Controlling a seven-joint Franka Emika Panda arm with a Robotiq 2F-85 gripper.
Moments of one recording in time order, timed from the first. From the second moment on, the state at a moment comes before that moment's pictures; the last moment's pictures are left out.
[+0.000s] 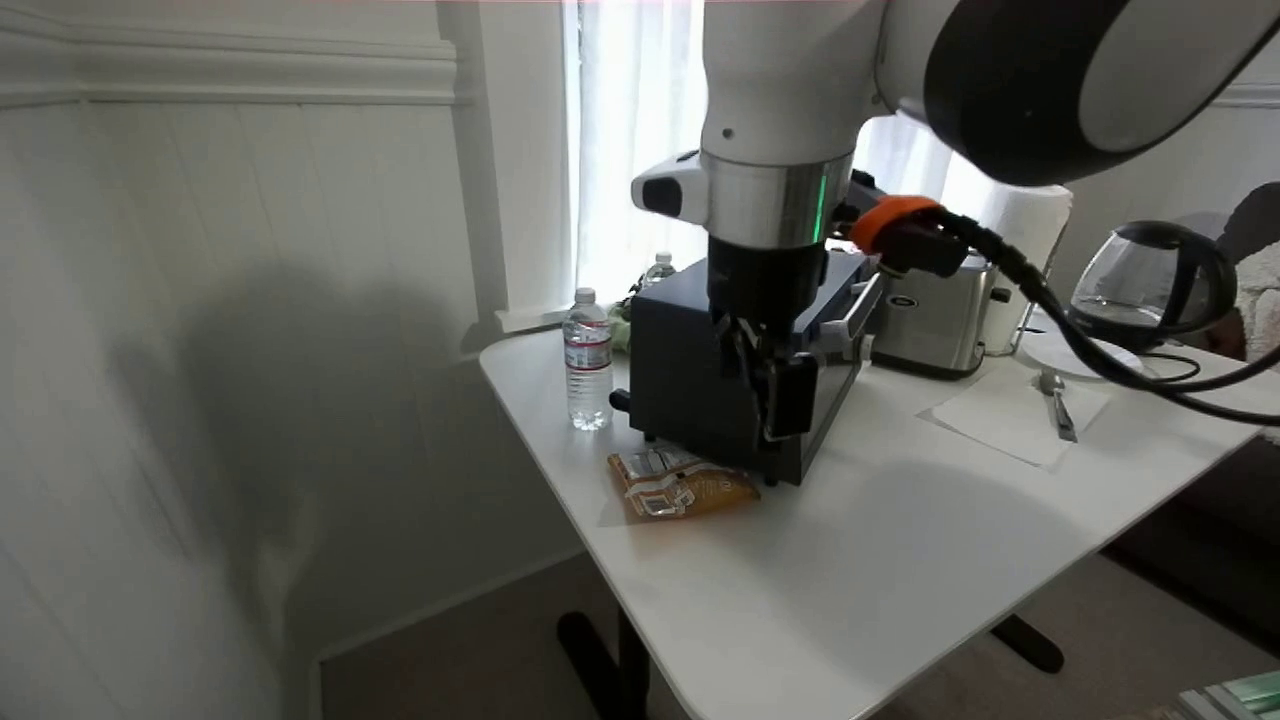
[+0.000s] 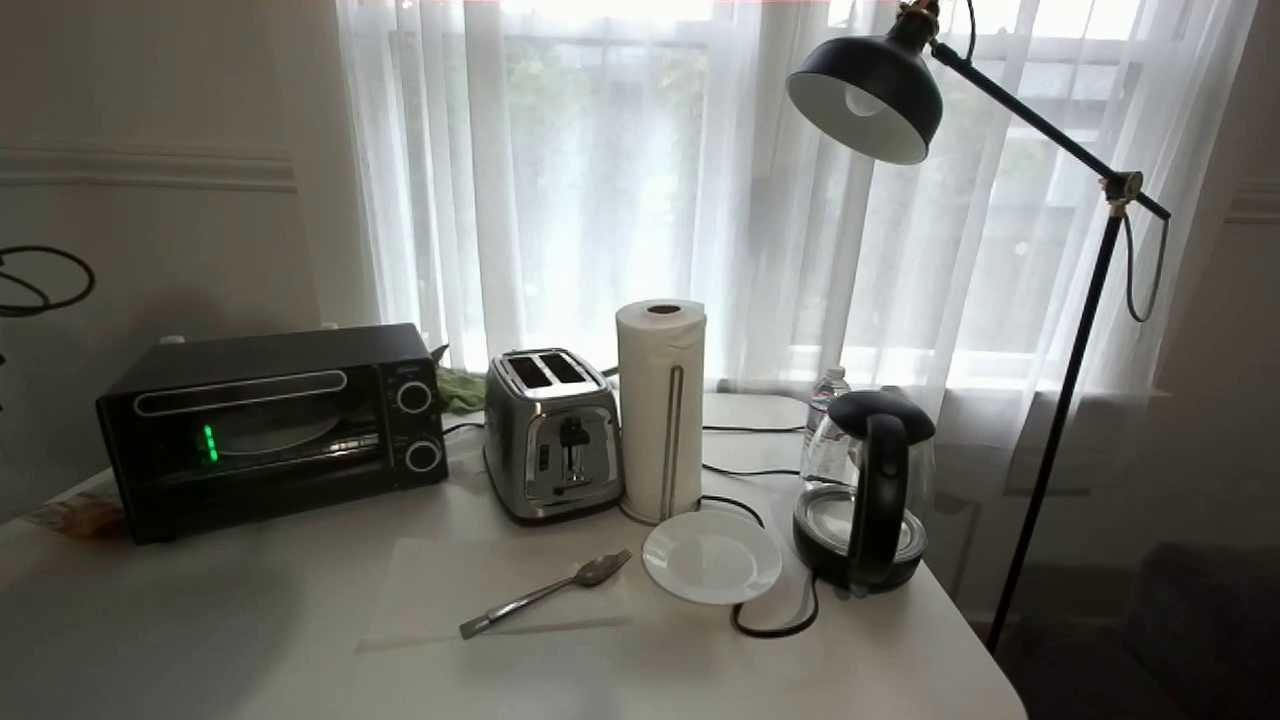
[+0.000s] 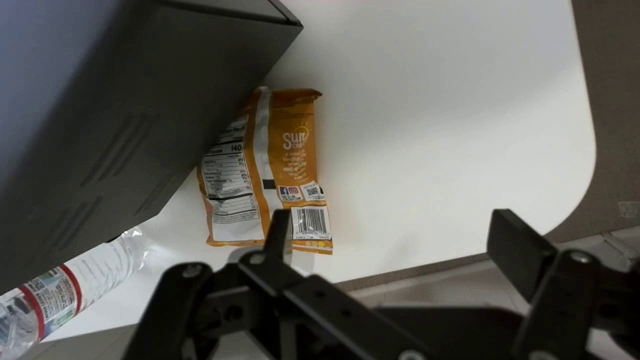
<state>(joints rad) 0.67 0.33 0.52 -2.00 -0.53 2.21 -0.04</state>
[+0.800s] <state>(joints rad) 0.98 0.63 0.24 -1.72 -0.70 2.12 0.17</state>
